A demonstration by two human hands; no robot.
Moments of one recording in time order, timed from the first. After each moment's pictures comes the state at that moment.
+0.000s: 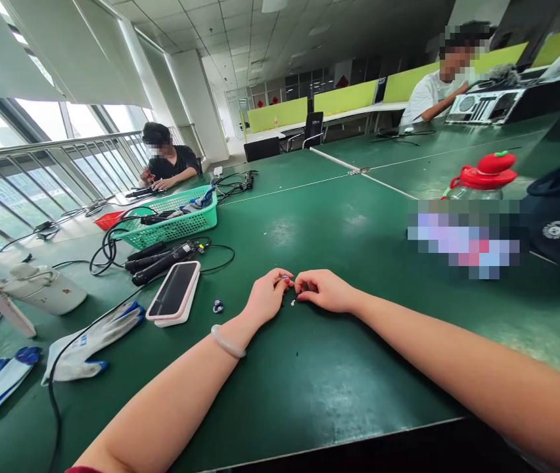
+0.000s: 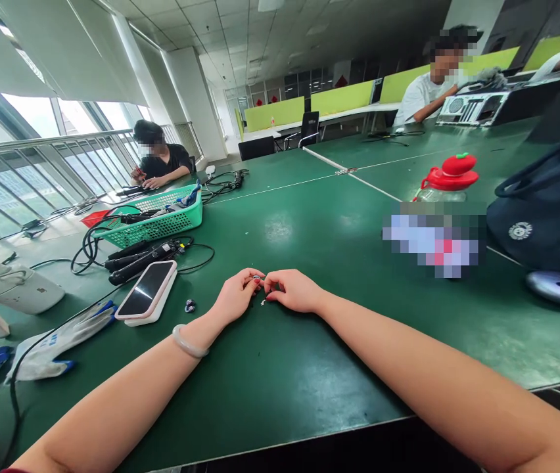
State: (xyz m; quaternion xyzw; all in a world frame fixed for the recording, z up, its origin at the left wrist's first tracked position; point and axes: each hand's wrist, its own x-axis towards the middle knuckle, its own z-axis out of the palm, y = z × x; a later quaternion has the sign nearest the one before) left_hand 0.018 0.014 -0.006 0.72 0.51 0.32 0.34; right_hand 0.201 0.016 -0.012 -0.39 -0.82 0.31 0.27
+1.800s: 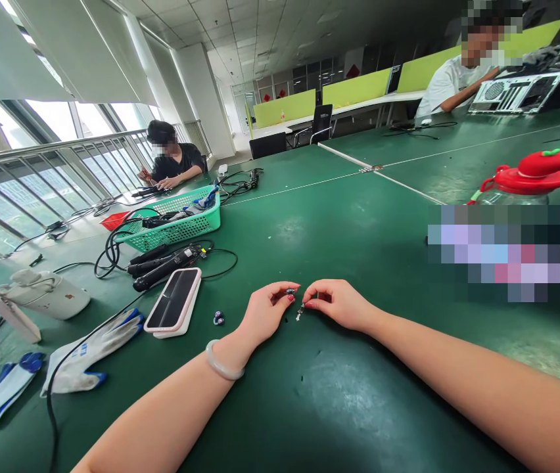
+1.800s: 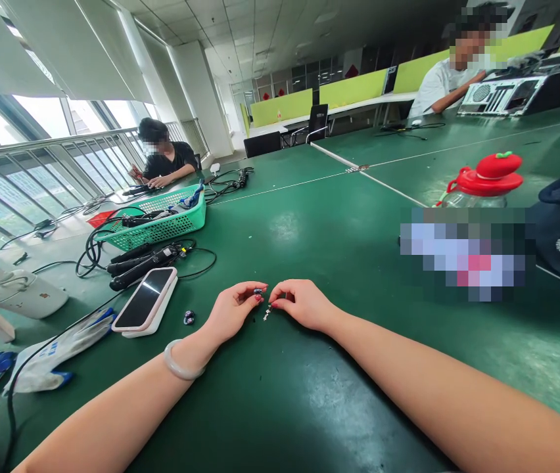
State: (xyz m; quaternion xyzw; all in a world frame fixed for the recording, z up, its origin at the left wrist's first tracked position) left_hand 0.010 0.011 -0.003 0.69 0.49 0.35 0.40; right_hand 0.204 0.016 -0.010 -0.43 -0.77 0.36 0.32
